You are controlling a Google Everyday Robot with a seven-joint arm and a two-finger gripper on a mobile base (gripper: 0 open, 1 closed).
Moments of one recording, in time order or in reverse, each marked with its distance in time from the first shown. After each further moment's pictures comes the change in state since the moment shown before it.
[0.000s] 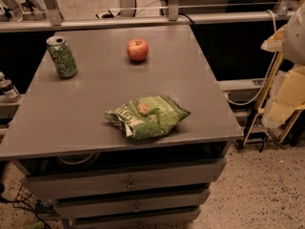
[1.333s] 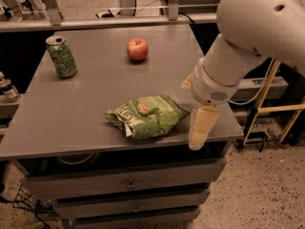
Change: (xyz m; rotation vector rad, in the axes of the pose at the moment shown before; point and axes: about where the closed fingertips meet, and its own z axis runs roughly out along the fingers) arm -0.096 0.029 0.148 -0.177 -0.112 -0.235
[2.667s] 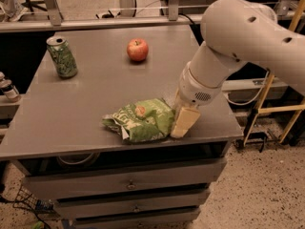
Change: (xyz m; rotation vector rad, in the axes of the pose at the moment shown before) arm -0.018 -0.022 0.038 -0.018 -0.046 0.026
